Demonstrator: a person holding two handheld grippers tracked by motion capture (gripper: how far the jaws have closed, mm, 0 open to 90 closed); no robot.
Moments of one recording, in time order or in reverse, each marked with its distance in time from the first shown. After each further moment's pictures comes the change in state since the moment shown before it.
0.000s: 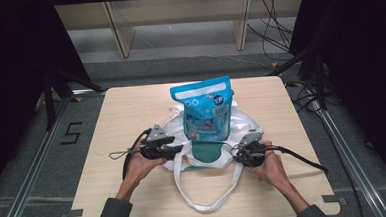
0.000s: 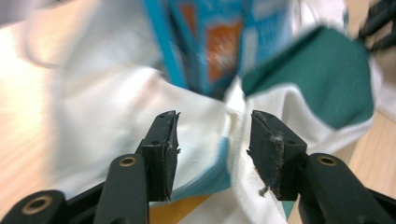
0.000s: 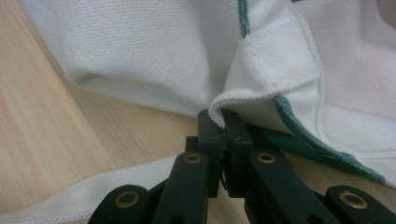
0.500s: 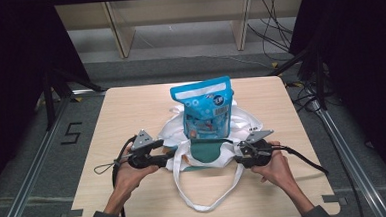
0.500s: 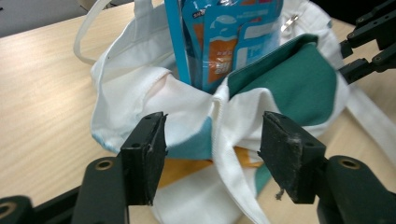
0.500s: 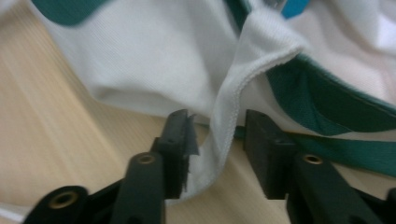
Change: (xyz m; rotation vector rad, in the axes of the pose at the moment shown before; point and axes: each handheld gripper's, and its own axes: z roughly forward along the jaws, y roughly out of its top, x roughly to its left) left arm -0.021 -0.012 -0.038 -0.087 0.046 -0.132; right arm 0.005 0.001 -0.025 -0.136 0.074 0.149
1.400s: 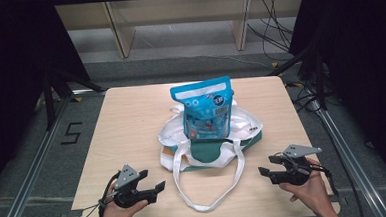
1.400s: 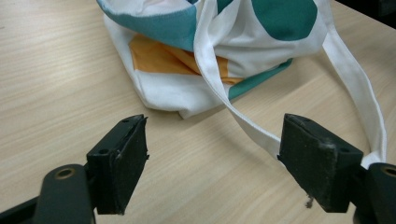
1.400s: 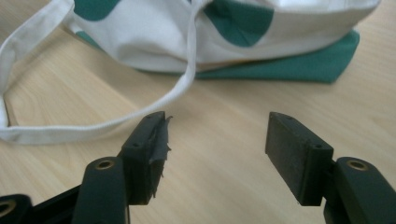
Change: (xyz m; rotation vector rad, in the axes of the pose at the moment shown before) left arm -0.031 -0.072 -0.048 0.027 0.073 -0.122; right arm 0.004 -0.067 -0.075 -0.119 -0.056 0.186
